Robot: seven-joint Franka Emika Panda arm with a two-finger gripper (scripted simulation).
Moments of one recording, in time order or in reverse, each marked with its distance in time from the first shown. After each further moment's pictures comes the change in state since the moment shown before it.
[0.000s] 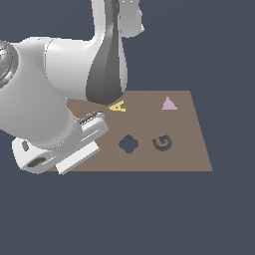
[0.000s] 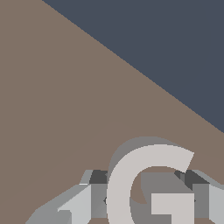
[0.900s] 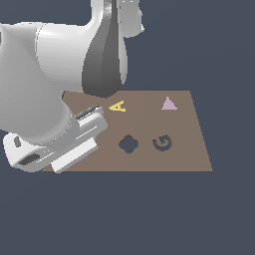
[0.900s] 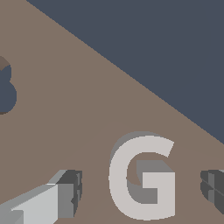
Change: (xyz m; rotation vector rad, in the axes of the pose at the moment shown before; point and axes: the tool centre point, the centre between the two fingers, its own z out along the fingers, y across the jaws) arm 0.000 -0.001 -0.020 0.001 0.000 0.002
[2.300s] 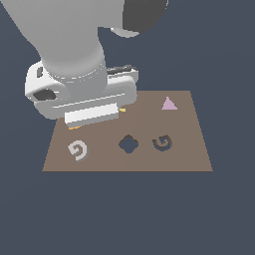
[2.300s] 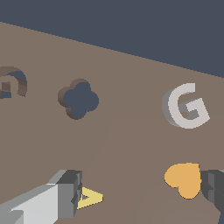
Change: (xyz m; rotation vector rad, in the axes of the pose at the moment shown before) arm -0.019 -0.091 -0.069 -0.003 -0.004 0.385
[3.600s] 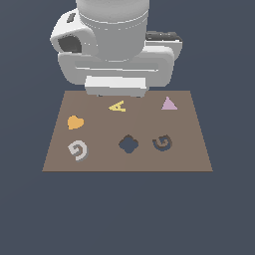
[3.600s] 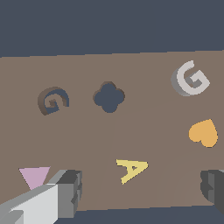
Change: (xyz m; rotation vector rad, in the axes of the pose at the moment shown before) arm -0.013 -0.066 -0.050 -0.003 -0.004 0.280
